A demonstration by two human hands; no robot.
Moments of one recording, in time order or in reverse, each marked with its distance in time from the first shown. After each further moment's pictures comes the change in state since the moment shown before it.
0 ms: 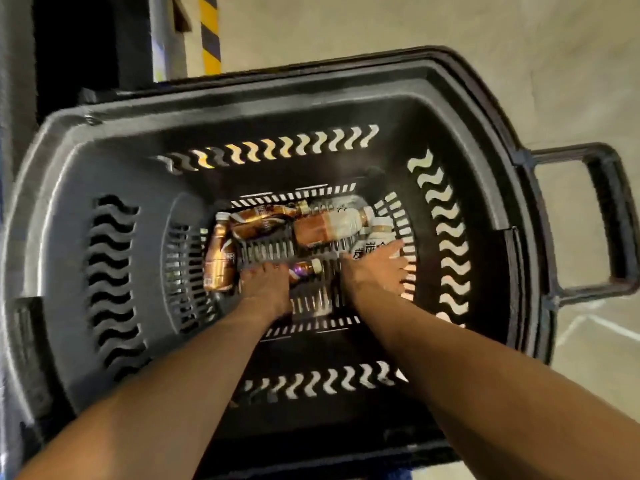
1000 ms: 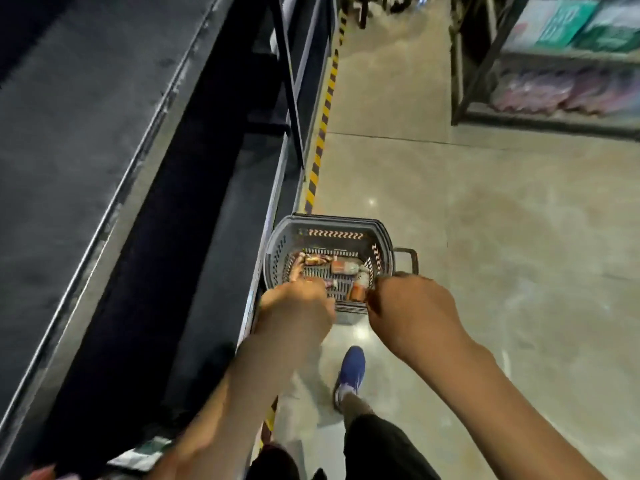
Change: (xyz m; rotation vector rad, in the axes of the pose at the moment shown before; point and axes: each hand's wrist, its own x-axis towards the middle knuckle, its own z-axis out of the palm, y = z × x) left_hand -0.834 0.050 -0.319 -0.160 0.441 -0.089; right_hand -0.659 0.170 -0.574 -0.656 0.198 -1.107
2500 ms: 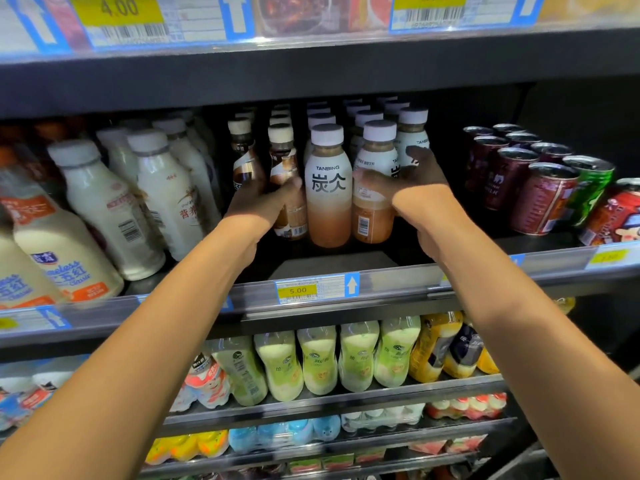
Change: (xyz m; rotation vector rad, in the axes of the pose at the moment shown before) left_hand -0.845 -0.327 0.118 -1.266 1.541 -1.139; right_hand -0.538 -0.587 0.010 1.143 -0.392 -1.137
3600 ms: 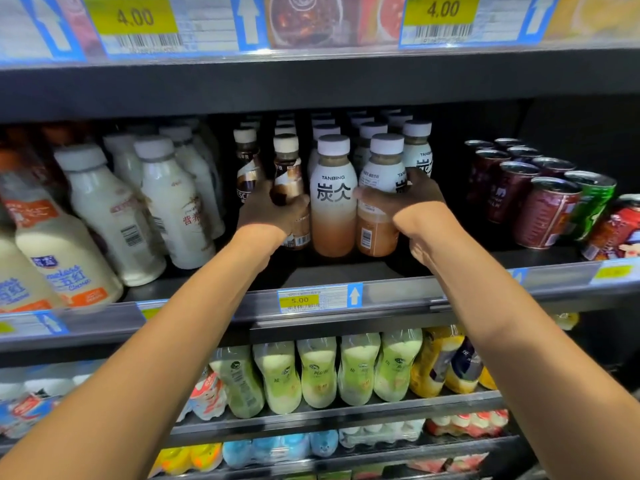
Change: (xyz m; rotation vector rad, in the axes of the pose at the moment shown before) left_hand 0.008 -0.006 0.011 0.171 0.059 0.088; right_hand 0.014 0.007 0.009 -0.126 0.016 0.032
